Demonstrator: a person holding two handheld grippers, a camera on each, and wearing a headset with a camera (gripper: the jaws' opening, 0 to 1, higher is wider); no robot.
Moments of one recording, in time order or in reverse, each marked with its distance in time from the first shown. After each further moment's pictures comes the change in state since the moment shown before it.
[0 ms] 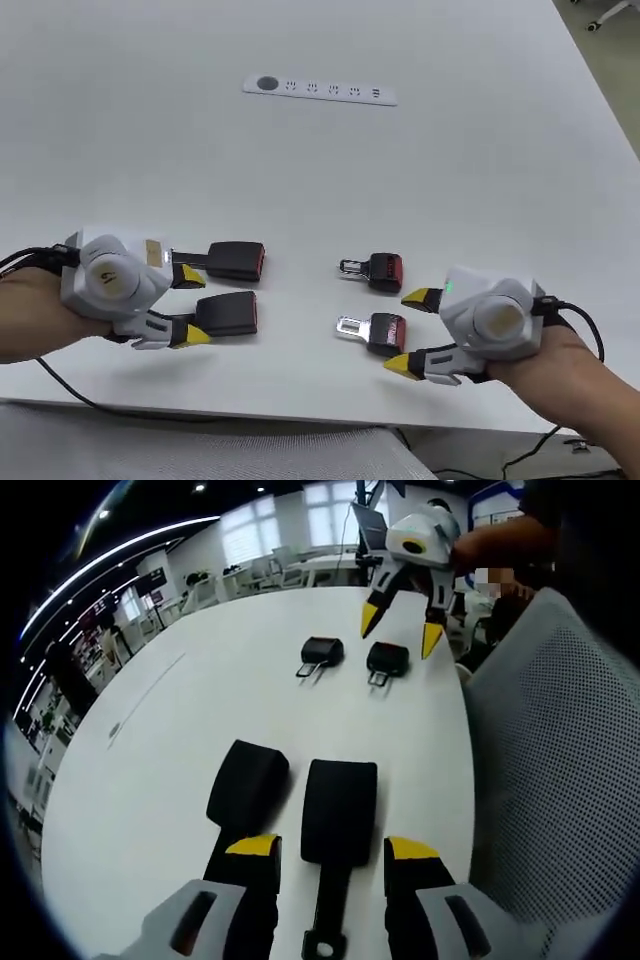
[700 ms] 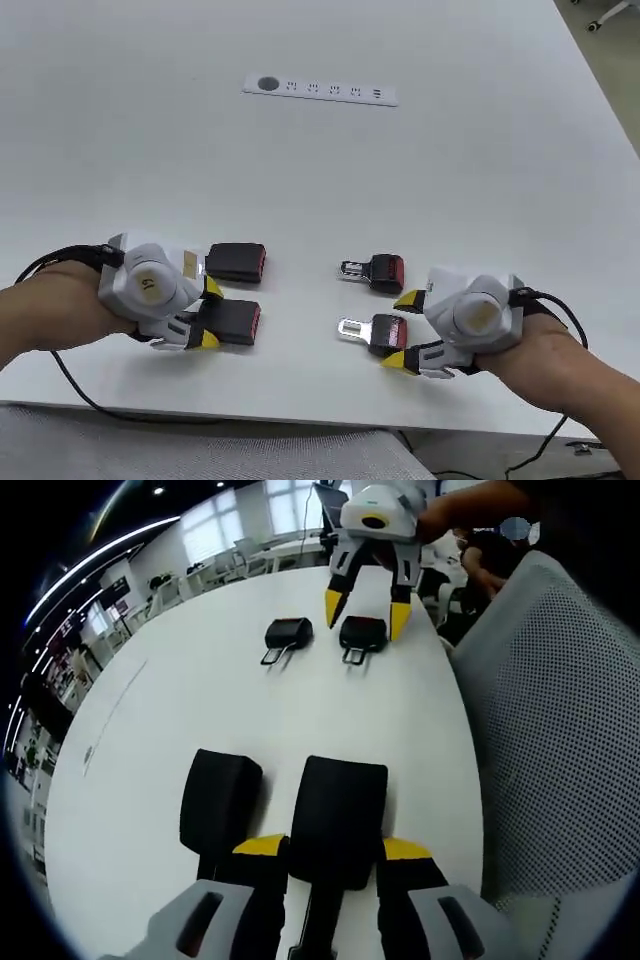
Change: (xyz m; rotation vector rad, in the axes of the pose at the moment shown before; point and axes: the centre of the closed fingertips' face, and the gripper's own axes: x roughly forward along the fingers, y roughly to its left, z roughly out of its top) left arm 0.023 -0.006 -0.006 0.121 0.078 -0.083; right arm 0.020 -0.003 -0.007 -0.066 0.059 0.042
